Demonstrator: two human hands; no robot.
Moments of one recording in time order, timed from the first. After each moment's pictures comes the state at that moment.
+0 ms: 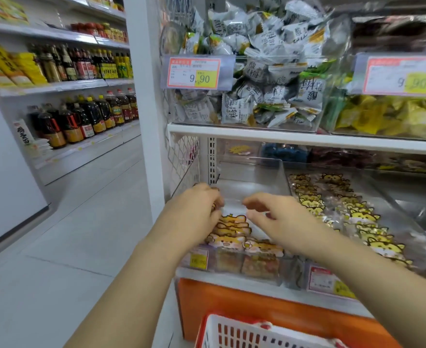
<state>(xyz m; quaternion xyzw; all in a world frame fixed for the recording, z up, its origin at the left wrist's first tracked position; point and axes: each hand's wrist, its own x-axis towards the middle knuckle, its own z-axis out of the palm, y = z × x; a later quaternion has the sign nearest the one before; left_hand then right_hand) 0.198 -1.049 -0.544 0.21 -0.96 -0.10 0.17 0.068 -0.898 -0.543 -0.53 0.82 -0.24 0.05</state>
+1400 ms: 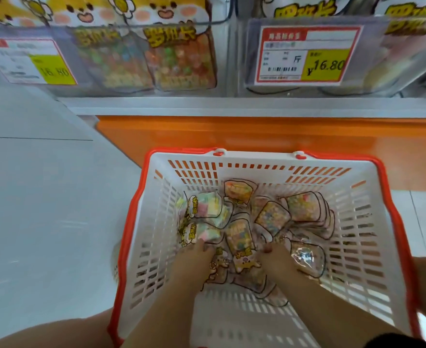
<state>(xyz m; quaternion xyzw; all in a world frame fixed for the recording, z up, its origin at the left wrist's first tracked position) 0.298 -0.856 -0.944 0.04 -0.93 -0.05 -0.36 0.170 -0.683 -0.973 0.03 0.85 -0.23 0.47</state>
